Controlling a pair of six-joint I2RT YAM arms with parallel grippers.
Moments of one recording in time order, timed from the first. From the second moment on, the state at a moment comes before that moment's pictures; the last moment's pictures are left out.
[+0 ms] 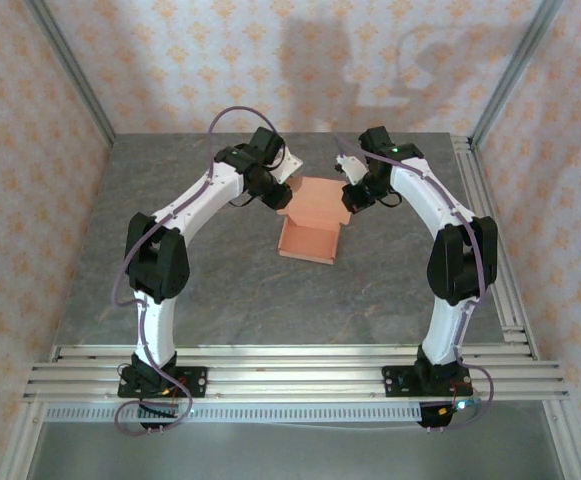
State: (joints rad) left arm -0.44 2.02 1.85 -0.91 0.14 0.19; right arm 0.29 1.89 1.70 -1.05 -0.28 -0.27
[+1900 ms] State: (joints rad) left arm -0.44 2.02 1.86 -0.93 0.10 0.20; right arm 0.29 1.89 1.70 -1.06 -0.28 -0.28
